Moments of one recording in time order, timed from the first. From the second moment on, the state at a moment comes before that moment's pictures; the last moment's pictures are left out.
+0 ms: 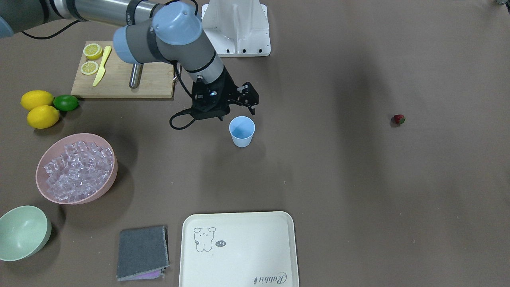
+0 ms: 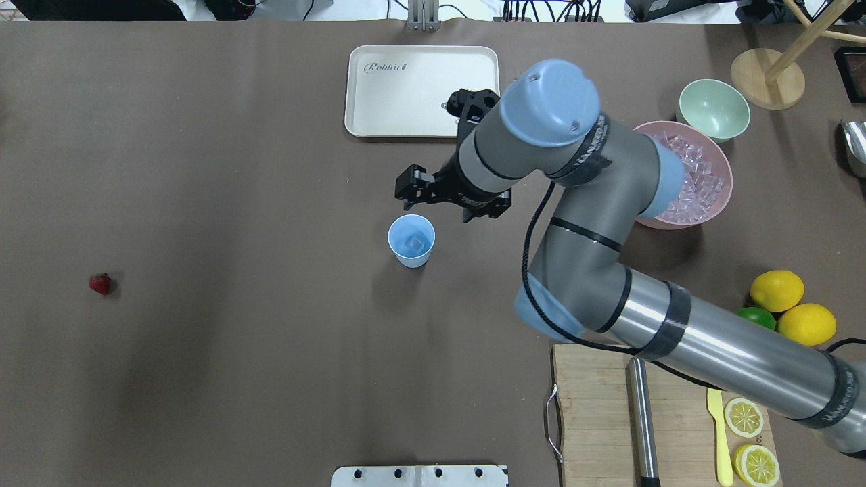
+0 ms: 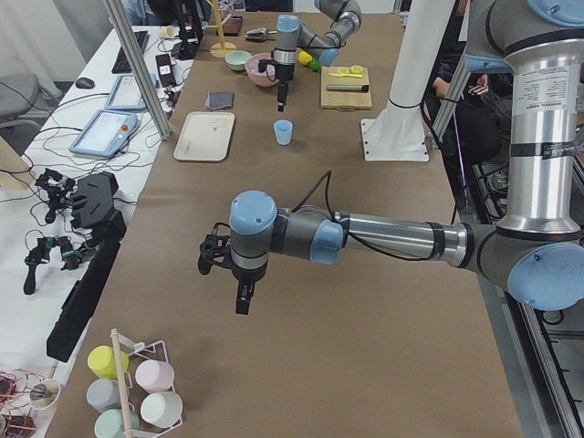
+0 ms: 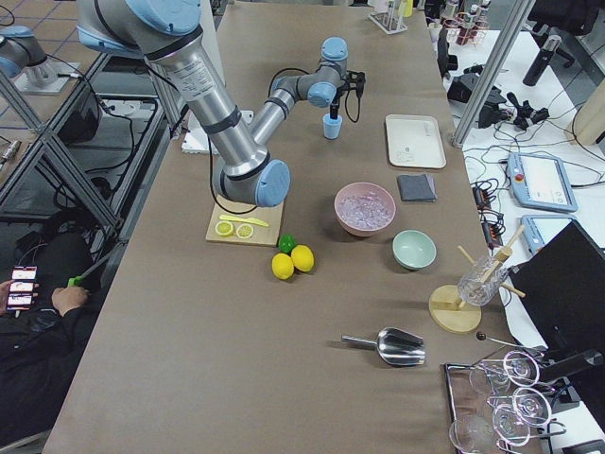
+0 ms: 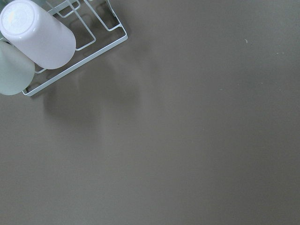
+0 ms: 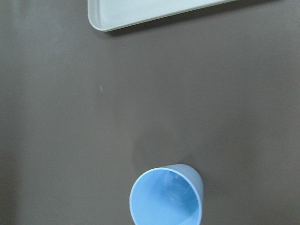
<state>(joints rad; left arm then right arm) -1.58 -1.51 -1.74 -1.68 -2.30 -0.08 0.65 -0.89 1.69 -1.34 2.05 1.32</state>
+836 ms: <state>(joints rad) -1.58 -1.51 -1.74 -1.68 -2.30 -0.08 0.89 -1.13 1.84 -1.68 2.08 1.08</state>
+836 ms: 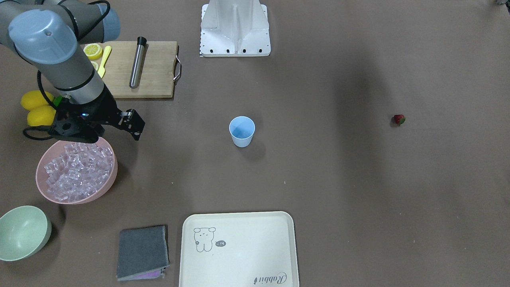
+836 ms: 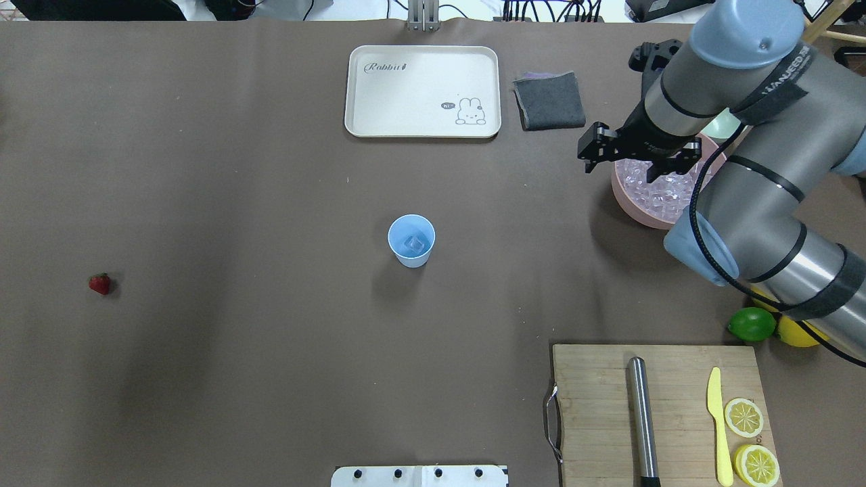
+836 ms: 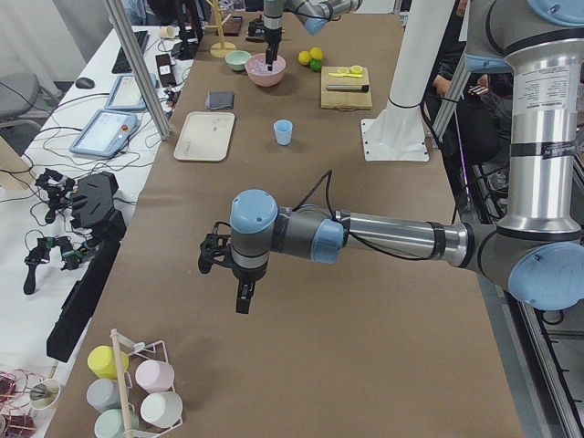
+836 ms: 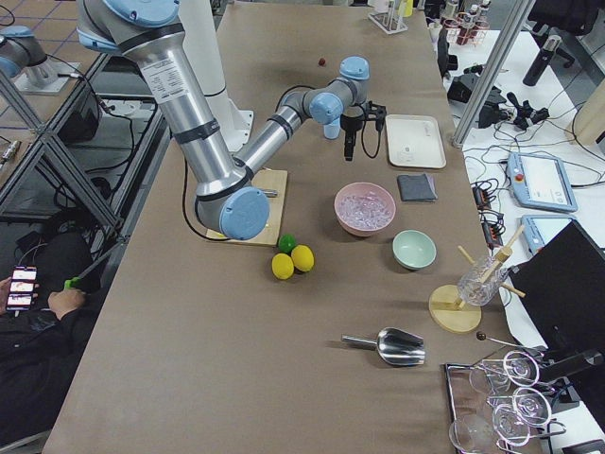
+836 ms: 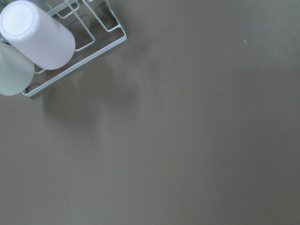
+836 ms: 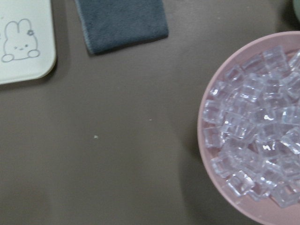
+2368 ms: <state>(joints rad) -1.58 -1.51 -1.74 -1.68 -2.30 -0.08 0.92 -1.17 1.65 -1.66 1.91 0.94</state>
